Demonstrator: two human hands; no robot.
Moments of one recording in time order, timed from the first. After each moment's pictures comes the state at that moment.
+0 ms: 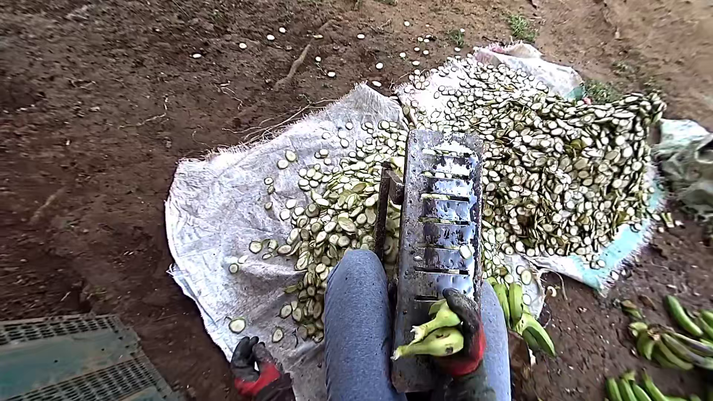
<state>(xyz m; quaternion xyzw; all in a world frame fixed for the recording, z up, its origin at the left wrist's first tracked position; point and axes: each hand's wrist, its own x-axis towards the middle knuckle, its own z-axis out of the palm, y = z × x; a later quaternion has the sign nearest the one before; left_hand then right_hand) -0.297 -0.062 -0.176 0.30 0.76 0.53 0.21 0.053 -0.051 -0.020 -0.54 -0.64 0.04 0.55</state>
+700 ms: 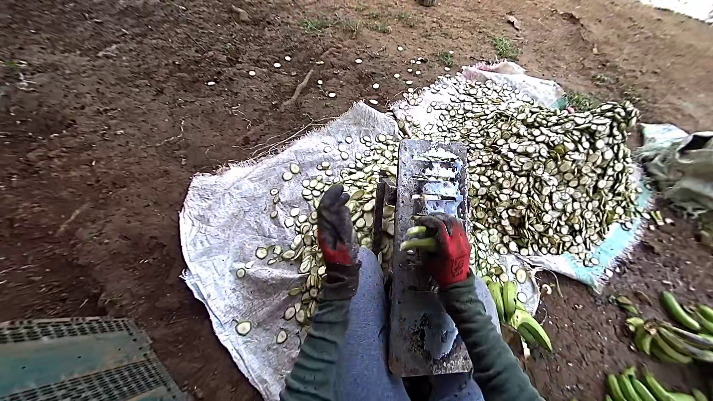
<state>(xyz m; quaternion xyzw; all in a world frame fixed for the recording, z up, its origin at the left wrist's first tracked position) -0.133 0.128 0.017 0.51 0.38 0.67 0.37 0.073 0.055 0.033 -0.62 -0.70 -0.11 0.35</state>
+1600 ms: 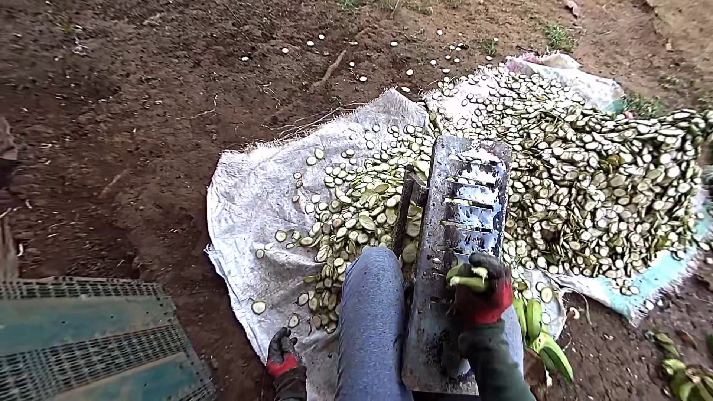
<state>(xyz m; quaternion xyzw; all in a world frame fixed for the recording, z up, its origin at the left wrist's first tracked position) -0.296 -0.085 -0.210 0.21 0.81 0.46 0.32 0.071 0.020 -0.004 -0.59 -0.62 -0.10 0.51</state>
